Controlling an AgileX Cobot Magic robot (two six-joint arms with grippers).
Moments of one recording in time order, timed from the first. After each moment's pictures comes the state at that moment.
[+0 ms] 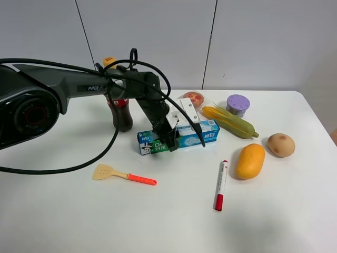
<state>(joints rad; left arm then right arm) -0.60 2.37 -1.74 -0.33 0.67 0.91 -0.07 0.00 -0.50 -0.04 1.07 -0.01</state>
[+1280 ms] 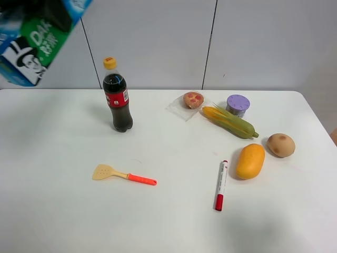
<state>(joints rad) -0.49 1.36 -1.65 0.18 1.21 -0.28 -0.07 0.00 -0.50 -0.04 1.07 -0.01</state>
